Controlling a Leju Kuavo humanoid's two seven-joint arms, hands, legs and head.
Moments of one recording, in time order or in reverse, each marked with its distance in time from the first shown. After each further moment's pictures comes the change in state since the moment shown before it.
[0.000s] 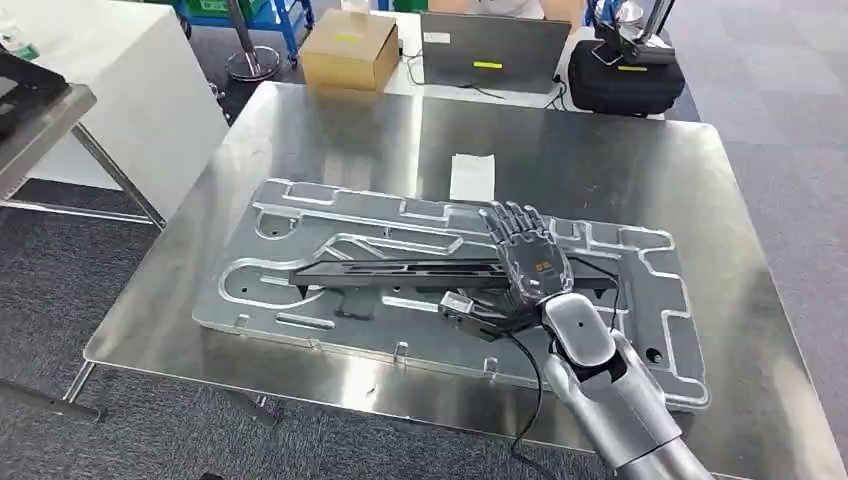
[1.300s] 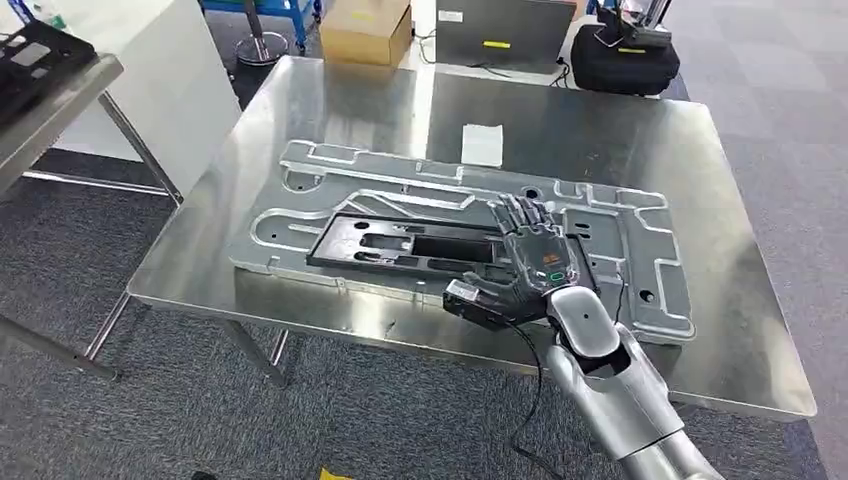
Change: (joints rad) left arm 0.002 0.012 0.007 0.000 0.022 0.012 0.005; right arm -0.030 -0.010 -0.008 0.029 -0.037 -0.002 0.027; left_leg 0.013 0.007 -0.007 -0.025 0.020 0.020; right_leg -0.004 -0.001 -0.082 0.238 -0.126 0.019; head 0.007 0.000
